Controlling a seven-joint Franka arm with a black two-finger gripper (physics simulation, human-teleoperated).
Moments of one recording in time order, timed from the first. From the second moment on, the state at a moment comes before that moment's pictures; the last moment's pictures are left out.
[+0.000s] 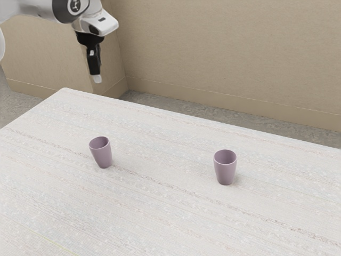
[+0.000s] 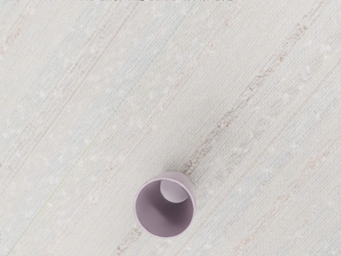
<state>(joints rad) -0.04 0.20 0.10 -1.34 0.12 1.63 0.96</state>
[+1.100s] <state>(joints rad) 0.00 0.29 0.10 -1.57 0.10 1.91 0.94</state>
